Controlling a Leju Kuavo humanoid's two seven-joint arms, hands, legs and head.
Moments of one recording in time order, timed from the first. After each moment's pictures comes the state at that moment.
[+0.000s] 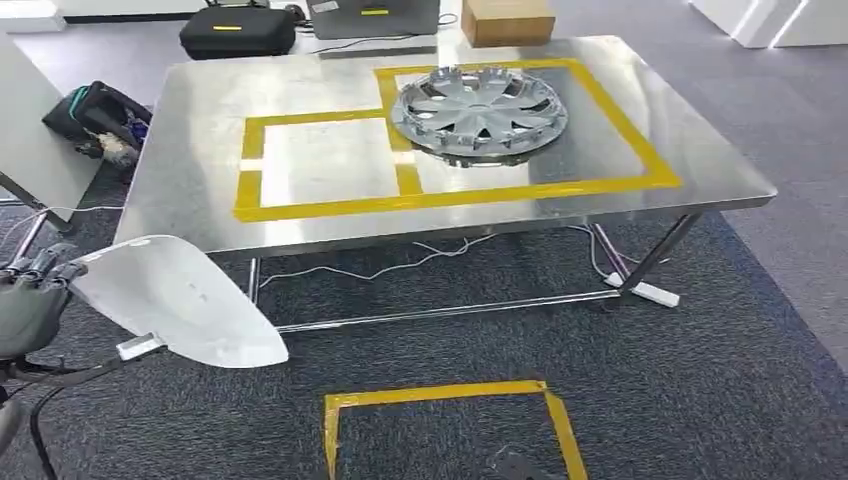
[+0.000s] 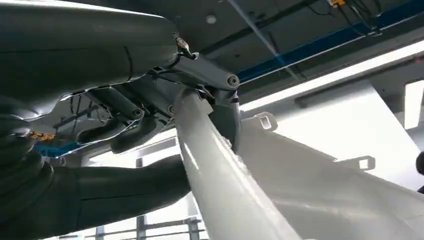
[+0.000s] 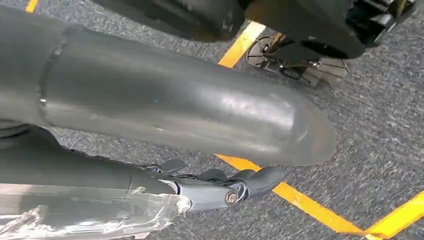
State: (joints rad) left arm -0.26 0.36 -0.36 -1.39 -1.48 0.59 -0.18; right arm -0.06 0.19 -0.83 -0.19 1.37 -0.21 -0.25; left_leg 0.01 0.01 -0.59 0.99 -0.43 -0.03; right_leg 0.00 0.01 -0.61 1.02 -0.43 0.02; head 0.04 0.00
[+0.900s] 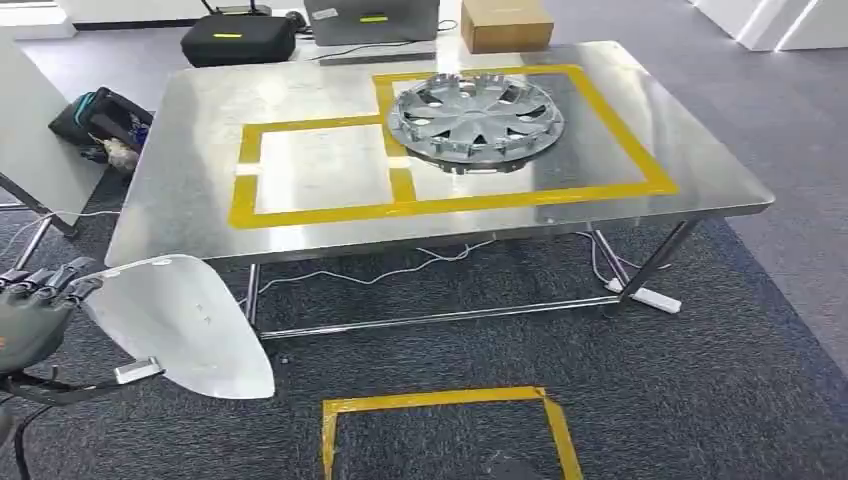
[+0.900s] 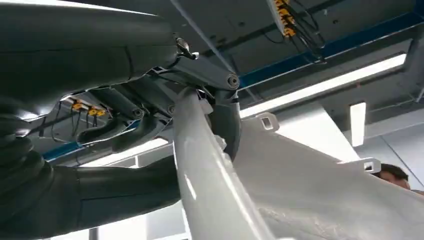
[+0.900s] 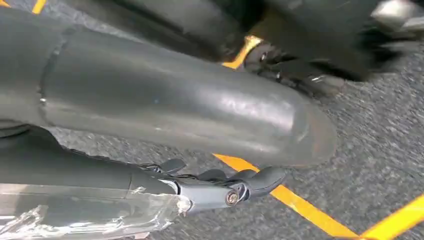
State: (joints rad) left arm -0.25 0.41 -0.37 -1.38 -1.41 0.69 -0.33; right arm -0.05 0.19 -0.83 -0.19 1.39 -0.19 -0.23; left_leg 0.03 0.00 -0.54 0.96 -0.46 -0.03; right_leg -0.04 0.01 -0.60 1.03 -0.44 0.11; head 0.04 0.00
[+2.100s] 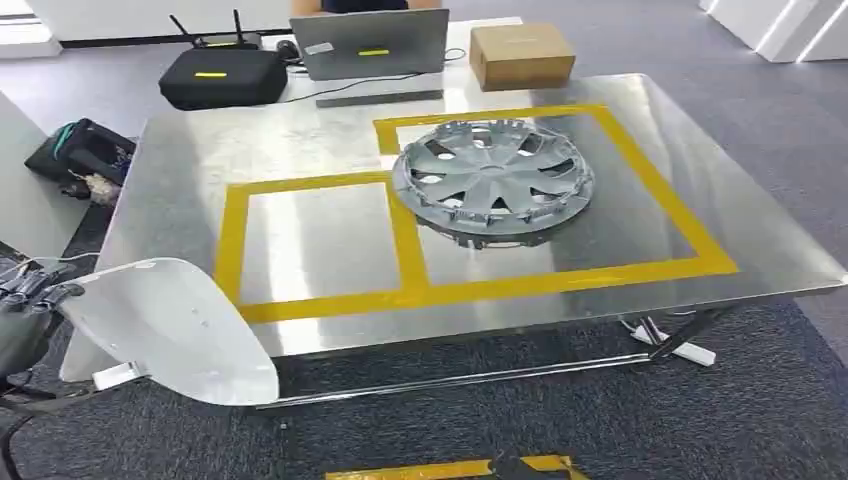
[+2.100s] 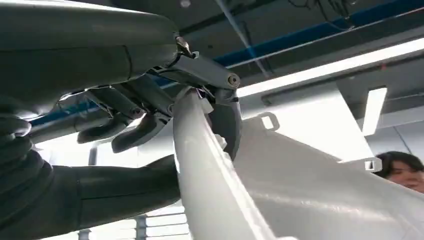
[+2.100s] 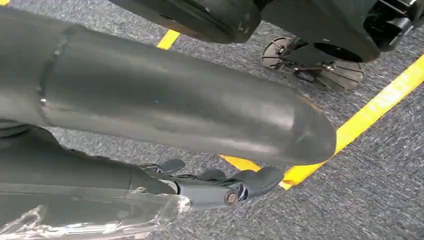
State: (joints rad) left arm -0.21 0.39 -0.30 -1.38 -1.22 0.67 -0.42; right arm -0.05 0.19 -0.83 -0.19 1.40 -0.19 -0.23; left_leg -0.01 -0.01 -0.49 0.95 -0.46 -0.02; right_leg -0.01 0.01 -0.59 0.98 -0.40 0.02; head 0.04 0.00
